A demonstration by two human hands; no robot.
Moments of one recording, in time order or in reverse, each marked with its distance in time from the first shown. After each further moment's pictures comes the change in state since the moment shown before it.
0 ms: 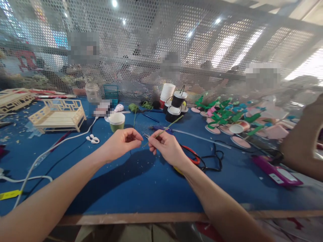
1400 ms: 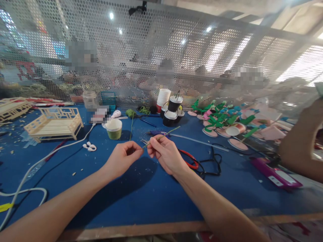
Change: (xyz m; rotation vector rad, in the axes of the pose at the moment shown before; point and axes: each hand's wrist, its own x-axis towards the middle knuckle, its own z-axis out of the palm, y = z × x) left_hand -0.004 -0.007 0.024 0.019 0.127 0.028; right_hand 0.000 -0.001 0.006 0.546 0.083 0.071
